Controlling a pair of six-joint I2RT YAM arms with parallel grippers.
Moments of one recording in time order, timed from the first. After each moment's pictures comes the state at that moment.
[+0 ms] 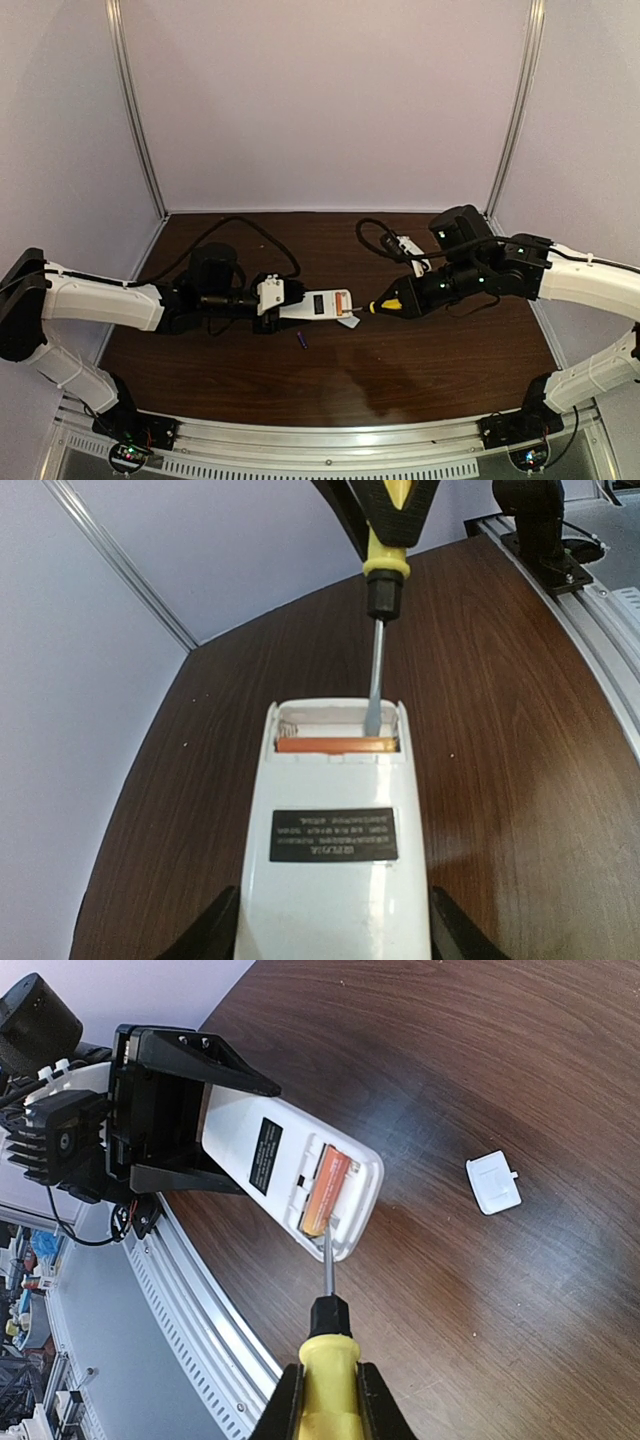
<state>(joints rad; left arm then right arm) -0.86 1.43 0.68 0.37 0.42 0.65 0.89 1.22 1.02 -0.52 -0.27 0.46</state>
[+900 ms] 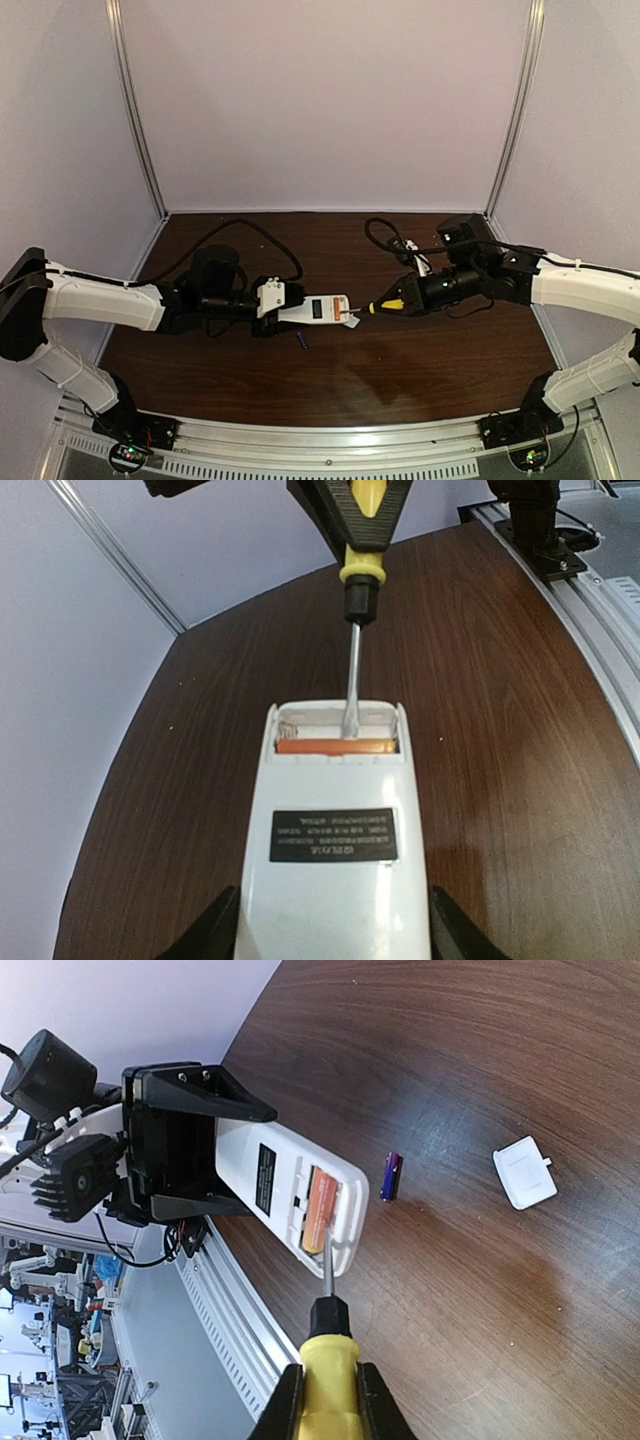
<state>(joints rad) -0.86 1.44 0.68 0.32 0.41 0.65 0.77 1.23 0.88 -0.33 -0.48 0.56</state>
